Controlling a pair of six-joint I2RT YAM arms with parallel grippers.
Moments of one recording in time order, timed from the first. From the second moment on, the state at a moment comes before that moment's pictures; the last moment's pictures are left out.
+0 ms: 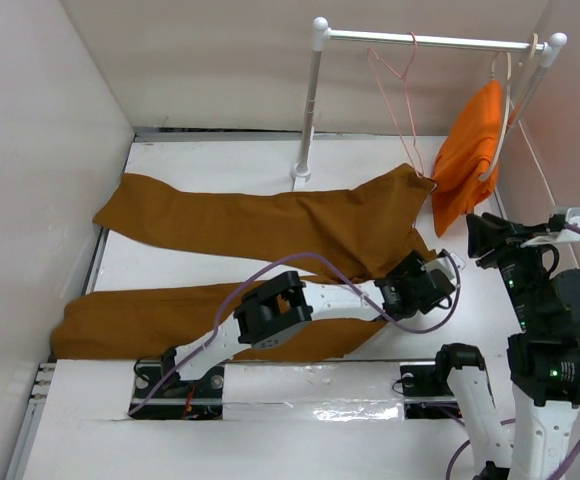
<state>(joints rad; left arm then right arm) -1.34 2.35 1.84 -0.13 -0.54 -0.18 -0.07 0.43 1.06 -0.50 -0.19 0.25</state>
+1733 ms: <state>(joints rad) -0.74 1.89 1.16 0.29 0.39 -0.54 0.28 0.74 0.54 -0.22 -0.10 0.24</state>
